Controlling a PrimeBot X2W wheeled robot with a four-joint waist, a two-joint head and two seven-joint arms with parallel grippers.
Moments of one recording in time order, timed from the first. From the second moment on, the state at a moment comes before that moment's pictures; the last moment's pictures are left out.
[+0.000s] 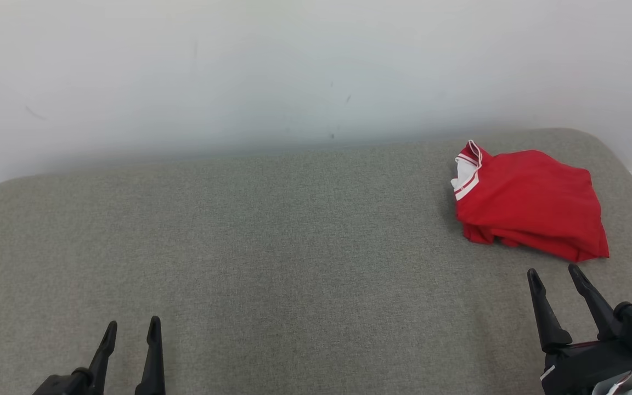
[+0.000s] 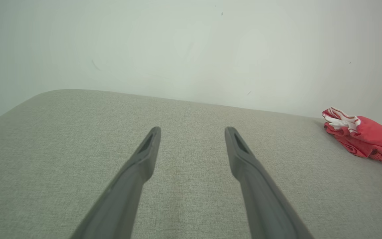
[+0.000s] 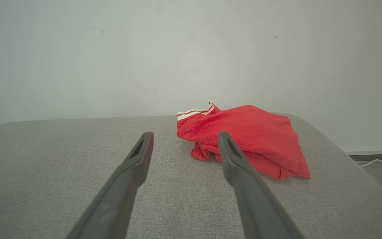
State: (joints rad) left arm 0.02 0.23 -0.29 0.15 -0.40 0.12 -0.25; right arm -0.03 -0.44 0.29 0.12 0.61 -0.12 -0.26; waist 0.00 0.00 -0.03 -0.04
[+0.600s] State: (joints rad) left arm 0.04 0.19 -0.23 0.12 -0.36 0.12 -0.20; right arm -0.02 -0.37 0.21 0.12 0.52 -0.12 -0.26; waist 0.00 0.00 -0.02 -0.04
